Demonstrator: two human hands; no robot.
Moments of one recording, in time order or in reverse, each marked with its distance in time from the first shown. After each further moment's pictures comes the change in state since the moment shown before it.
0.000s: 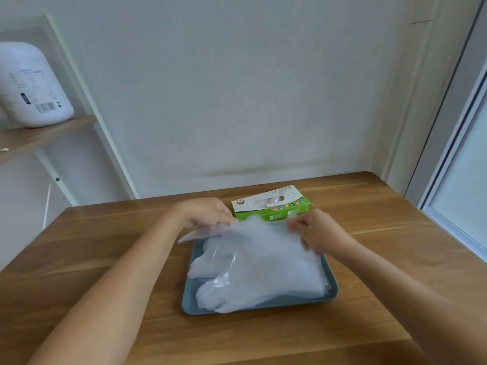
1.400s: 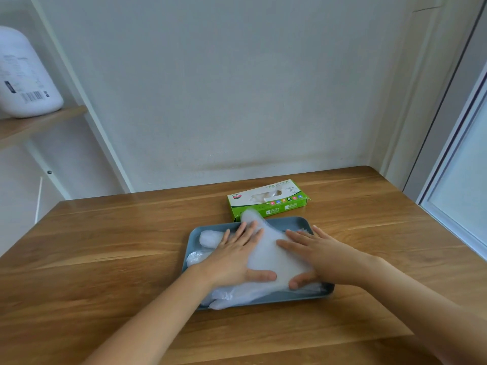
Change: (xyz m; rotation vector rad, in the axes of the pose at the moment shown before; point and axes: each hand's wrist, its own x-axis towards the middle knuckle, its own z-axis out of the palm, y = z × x) left_hand 0.021 -0.021 0.120 0.482 0.094 0.284; right_hand -0.010 0.044 0.010 -0.828 -0.417 -0.363
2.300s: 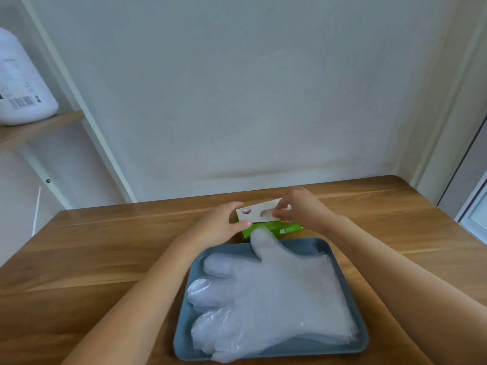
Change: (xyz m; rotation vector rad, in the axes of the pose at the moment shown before) left_hand 0.046 -0.061 -0.075 -0.382 0.270 -0.225; right_hand 0.130 0.038 -0.061 0.409 0.501 0.106
